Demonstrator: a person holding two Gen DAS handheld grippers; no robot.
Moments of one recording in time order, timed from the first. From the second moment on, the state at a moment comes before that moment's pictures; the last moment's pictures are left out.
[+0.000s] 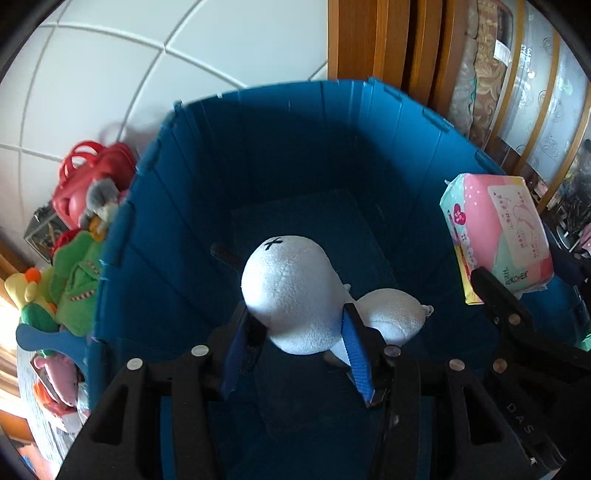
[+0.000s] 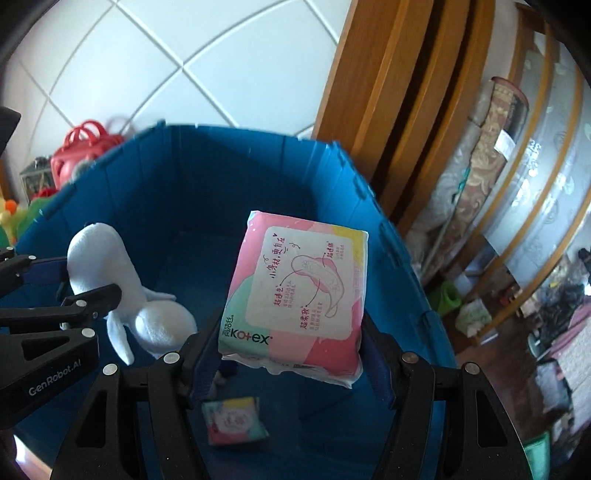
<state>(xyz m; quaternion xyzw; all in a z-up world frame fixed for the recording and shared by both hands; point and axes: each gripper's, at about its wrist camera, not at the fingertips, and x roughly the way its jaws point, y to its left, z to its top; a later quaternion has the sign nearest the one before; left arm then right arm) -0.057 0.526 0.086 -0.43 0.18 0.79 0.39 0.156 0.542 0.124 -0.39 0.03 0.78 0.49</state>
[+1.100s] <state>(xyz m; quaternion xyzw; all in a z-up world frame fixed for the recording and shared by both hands) -0.012 0.457 0.112 -0.36 0.16 0.82 0.42 0.178 0.500 0.132 -0.37 0.00 0.78 0.50</state>
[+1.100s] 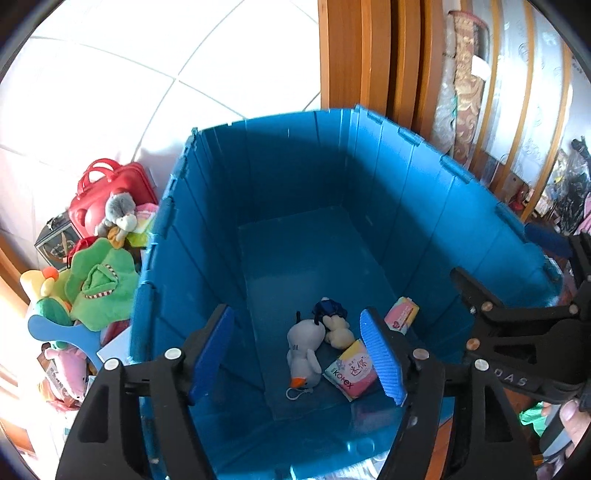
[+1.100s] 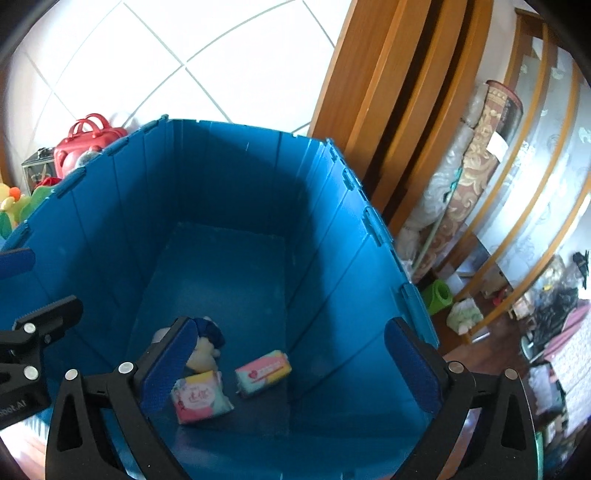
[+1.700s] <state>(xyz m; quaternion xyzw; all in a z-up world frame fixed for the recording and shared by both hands) 0.001 0.377 0.128 -0.29 0.09 0.86 0.42 0.176 0.423 0.145 -0.30 0.00 0.83 0.47</state>
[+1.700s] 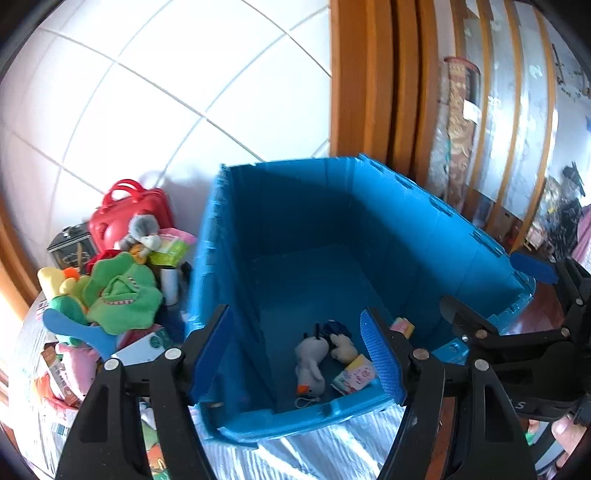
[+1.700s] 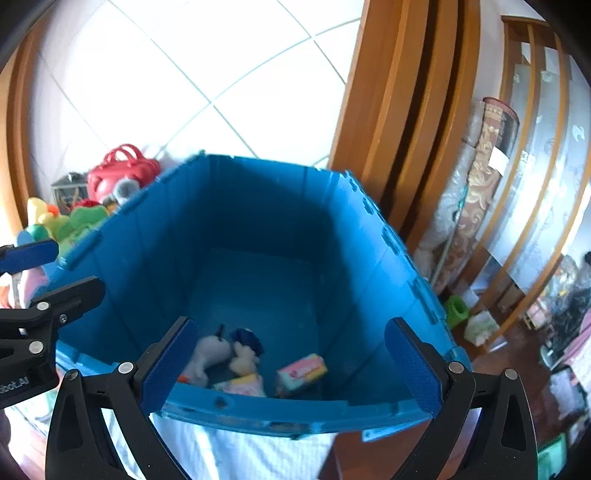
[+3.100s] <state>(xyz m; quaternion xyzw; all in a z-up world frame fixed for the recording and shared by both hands) -0.245 -0.029 -0.112 -0.47 0.07 0.87 0.11 -0.123 0.251 -0.038 -0.42 0.05 0.87 0.27</state>
